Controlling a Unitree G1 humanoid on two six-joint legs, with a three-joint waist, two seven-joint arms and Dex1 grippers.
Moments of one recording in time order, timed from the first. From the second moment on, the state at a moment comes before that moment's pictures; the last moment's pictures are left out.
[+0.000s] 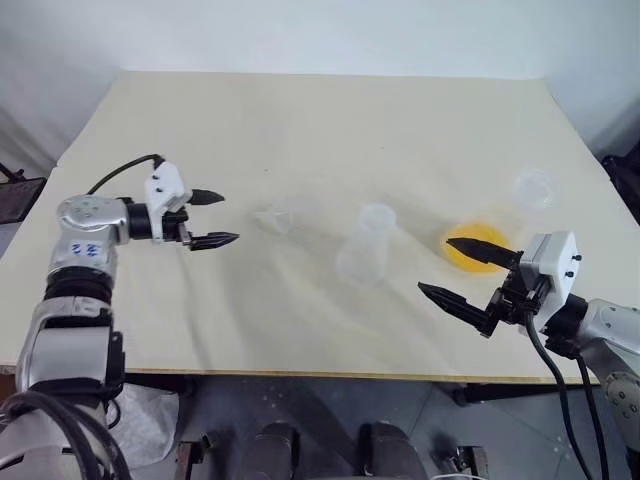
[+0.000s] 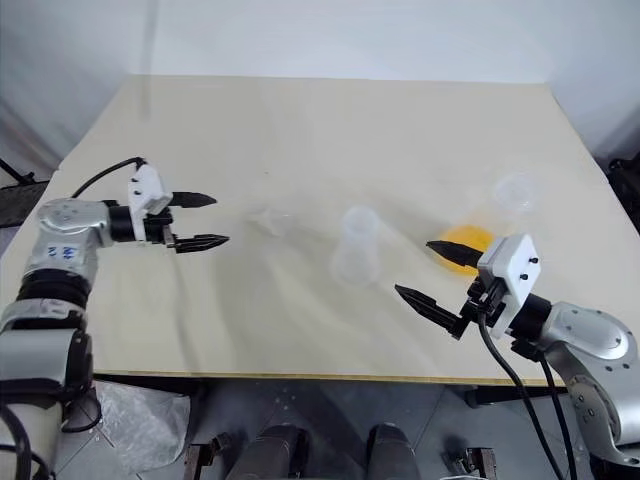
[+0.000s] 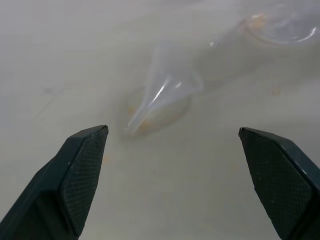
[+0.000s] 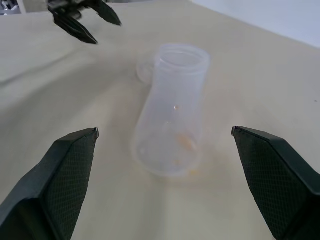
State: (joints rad) left arm -1.02 0.69 -0.01 1.05 -0.09 -0.23 -1.26; right arm 0.01 -0.73 -0.32 -0.57 0.65 0.46 0.80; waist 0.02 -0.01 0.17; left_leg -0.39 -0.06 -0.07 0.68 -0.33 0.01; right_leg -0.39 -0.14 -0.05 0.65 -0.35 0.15
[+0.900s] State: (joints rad) left arm -1.19 0.54 -0.11 1.33 0.18 -0.24 -0.96; right arm 0.21 -0.70 -0.40 -0.74 0.67 0.46 0.67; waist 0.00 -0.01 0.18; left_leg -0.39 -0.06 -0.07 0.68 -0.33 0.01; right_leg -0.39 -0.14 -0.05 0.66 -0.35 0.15
